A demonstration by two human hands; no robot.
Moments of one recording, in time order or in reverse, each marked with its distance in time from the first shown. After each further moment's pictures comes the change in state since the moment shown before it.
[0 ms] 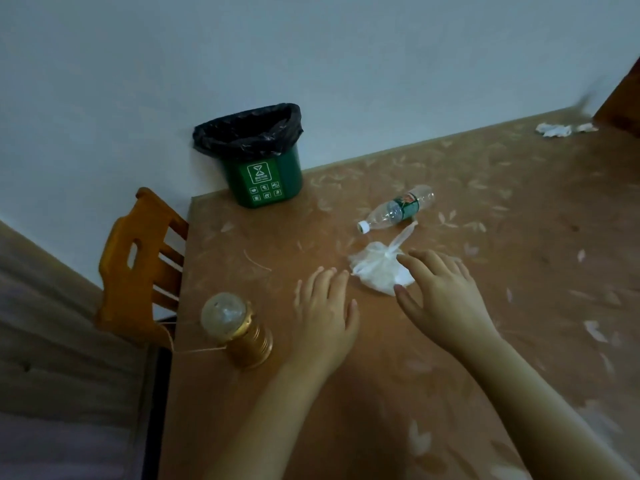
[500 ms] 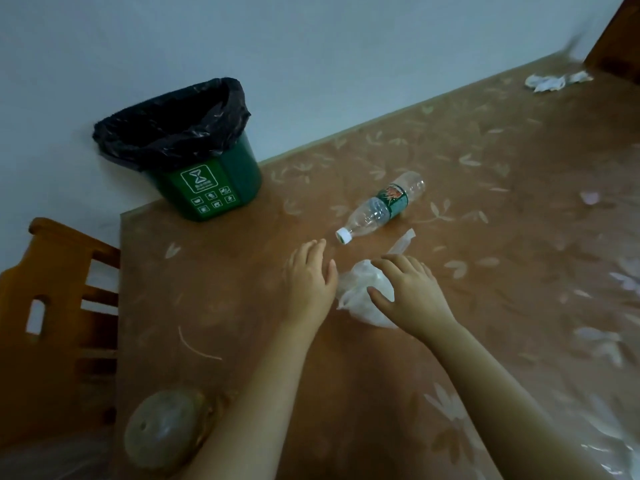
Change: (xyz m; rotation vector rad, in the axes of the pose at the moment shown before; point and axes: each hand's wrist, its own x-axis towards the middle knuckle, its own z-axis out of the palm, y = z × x) left_hand 0.152 -0.056 0.123 -0.212 -0.072 -0.053; right_hand 0.081 0.065 0.124 0.115 -0.199 0.193
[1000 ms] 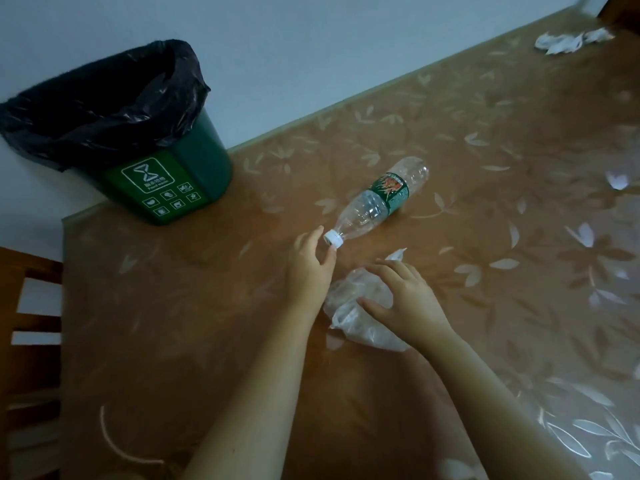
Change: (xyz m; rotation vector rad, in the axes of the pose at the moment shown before) left_hand 0.065 -0.027 0.077 -0.241 -0.134 -0.187; right_hand 0.033 0.038 0.052 0.145 -0.059 0.126
